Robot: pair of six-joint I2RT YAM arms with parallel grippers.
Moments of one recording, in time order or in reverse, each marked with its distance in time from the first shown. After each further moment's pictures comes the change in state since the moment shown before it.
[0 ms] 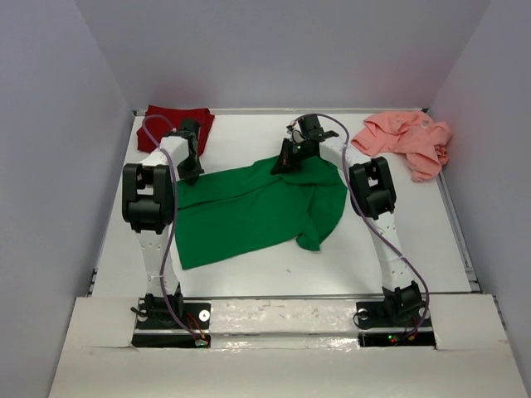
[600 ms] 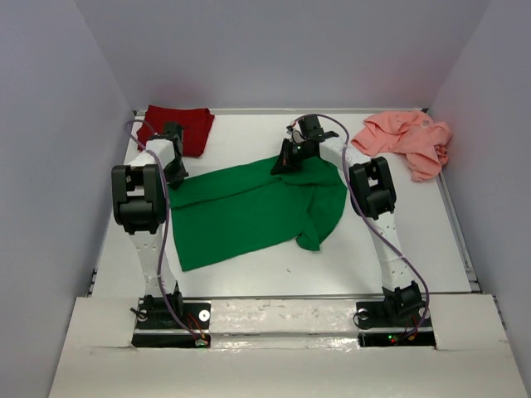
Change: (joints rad) left arm 0.092 -0.013 -0.056 0.024 -0.057 0.017; right arm 0.000 0.000 -0.006 0.003 -0.001 -0.003
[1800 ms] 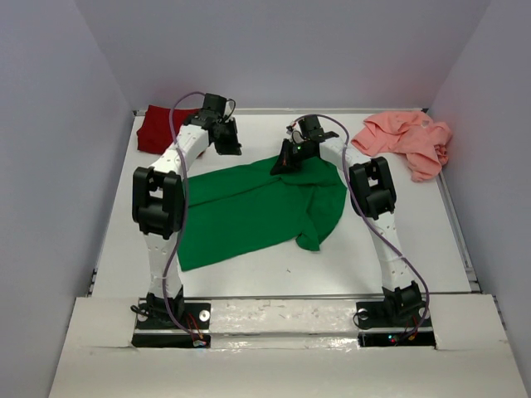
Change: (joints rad) left arm -0.269 -0.021 0.267 0.074 0.468 -0.053; right arm -0.001 0.000 -0.005 0.006 -0.005 0.000
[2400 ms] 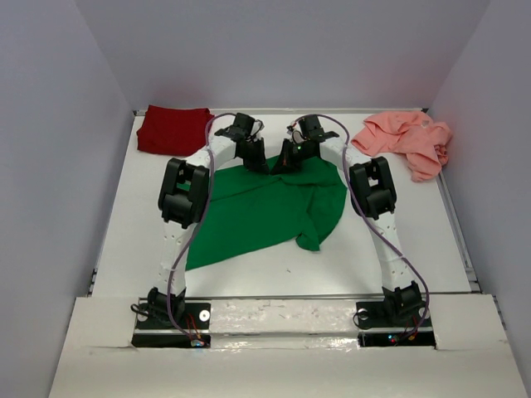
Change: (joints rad) left arm -0.098 0.227 0.038 0.129 0.197 -0.059; right arm -0.001 -0.002 -0.002 -0.001 0.007 0.003
